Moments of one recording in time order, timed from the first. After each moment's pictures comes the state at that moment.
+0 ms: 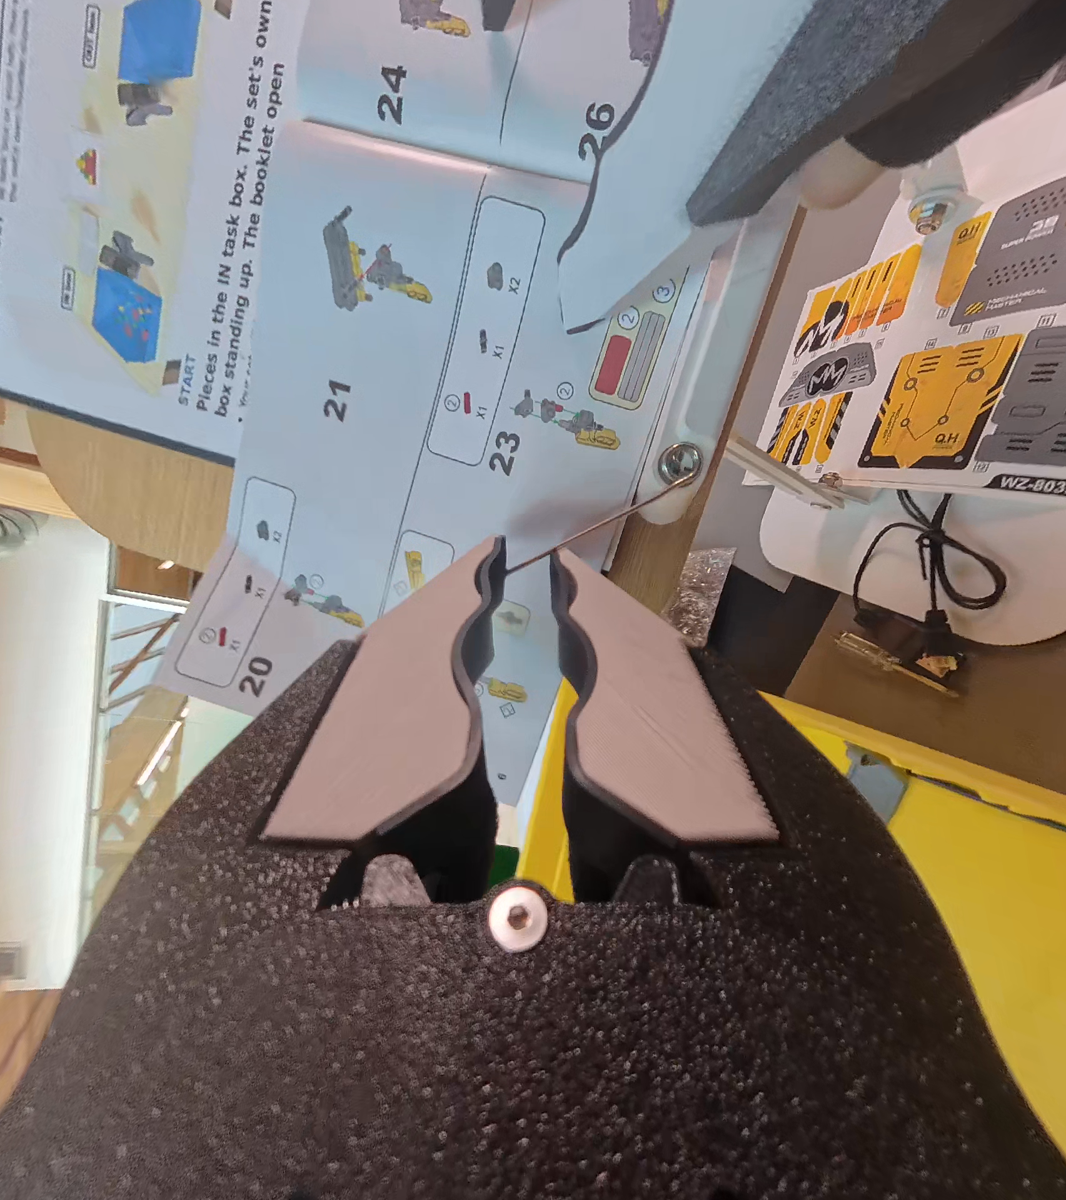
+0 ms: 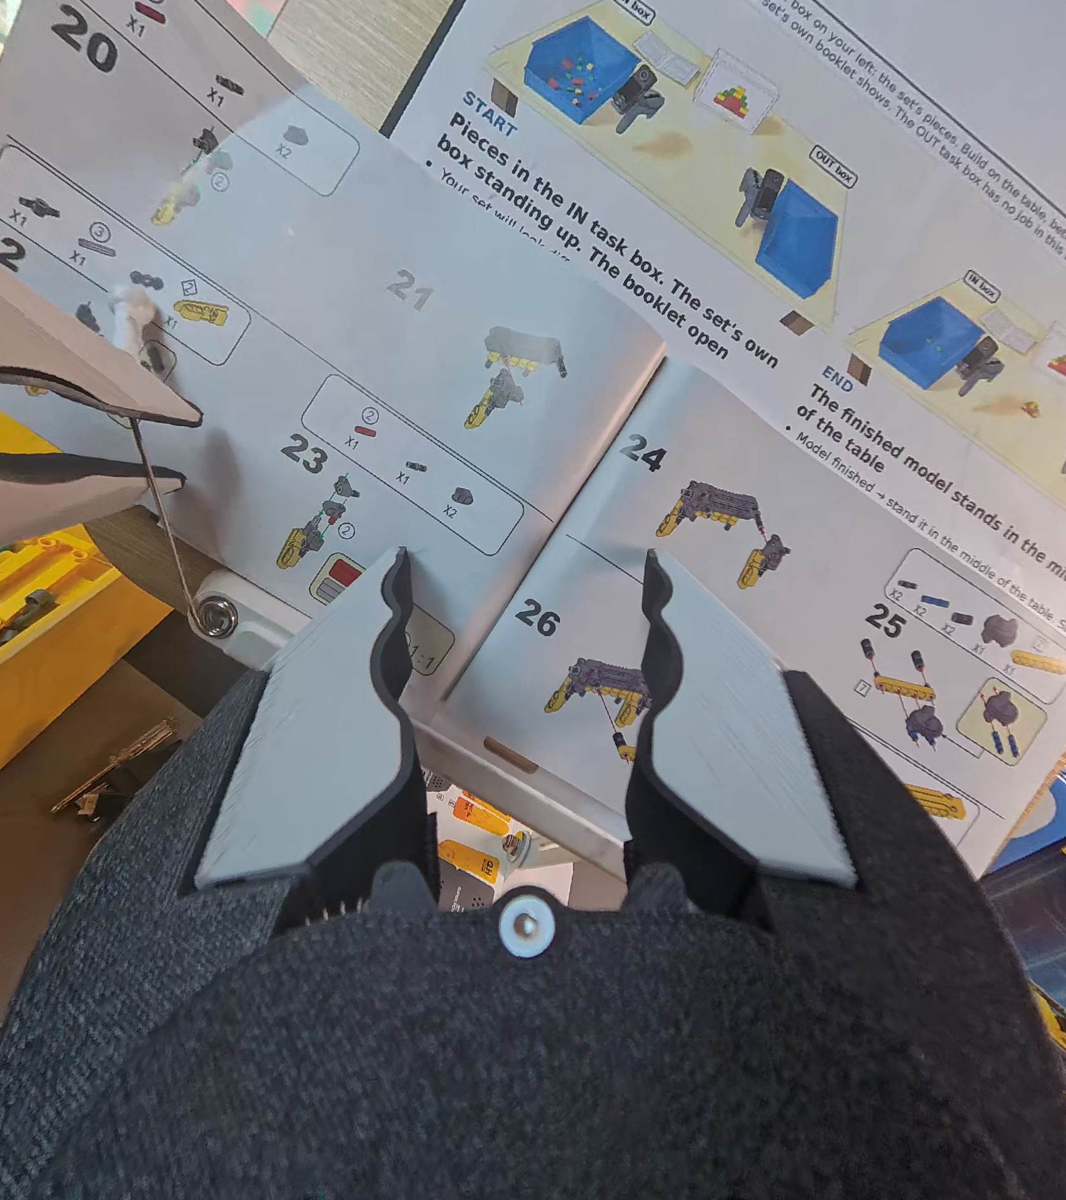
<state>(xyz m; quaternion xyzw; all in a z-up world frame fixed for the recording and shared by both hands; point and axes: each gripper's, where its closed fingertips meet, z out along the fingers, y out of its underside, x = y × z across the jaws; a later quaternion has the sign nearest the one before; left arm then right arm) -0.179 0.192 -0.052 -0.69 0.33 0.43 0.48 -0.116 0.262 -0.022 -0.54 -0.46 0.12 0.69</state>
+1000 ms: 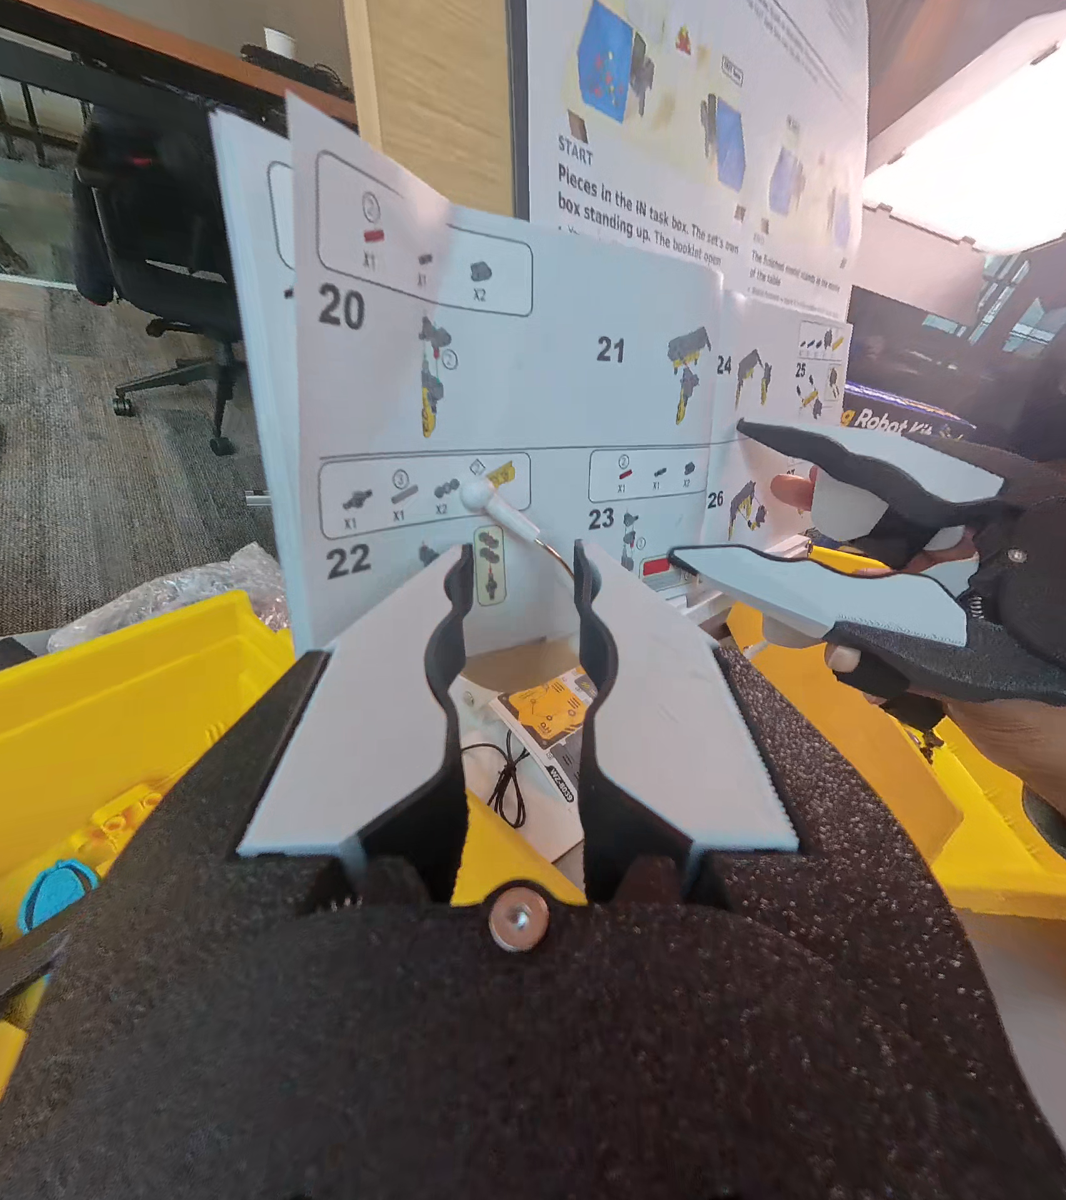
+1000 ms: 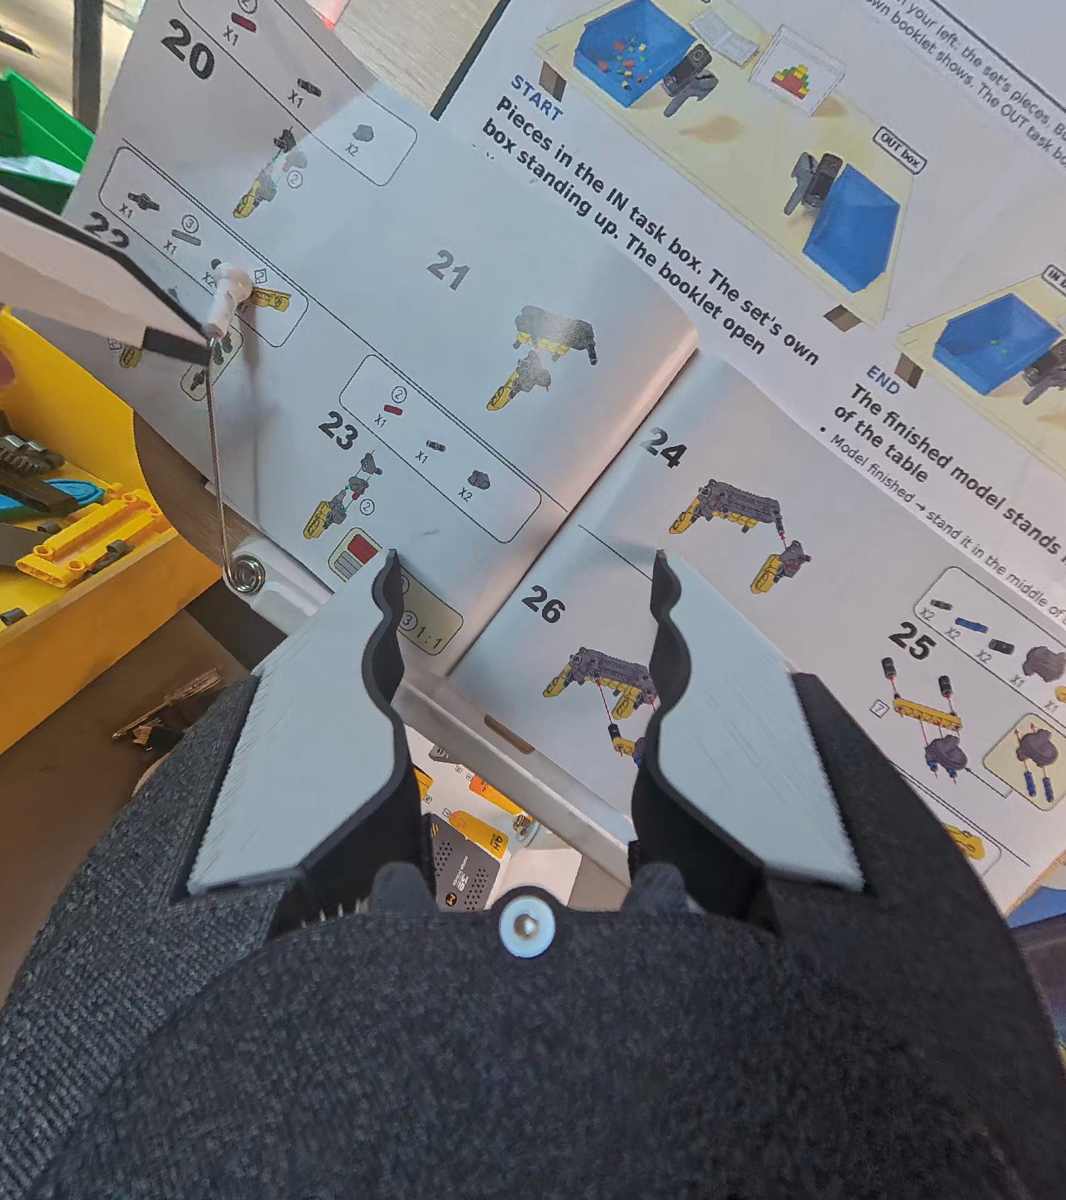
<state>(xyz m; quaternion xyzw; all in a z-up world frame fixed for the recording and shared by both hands) -0.193 0.185 -0.033 -0.73 -0.06 -0.12 0.66 -0.115 0.260 -0.027 -0.54 -0.51 0.14 0.65</state>
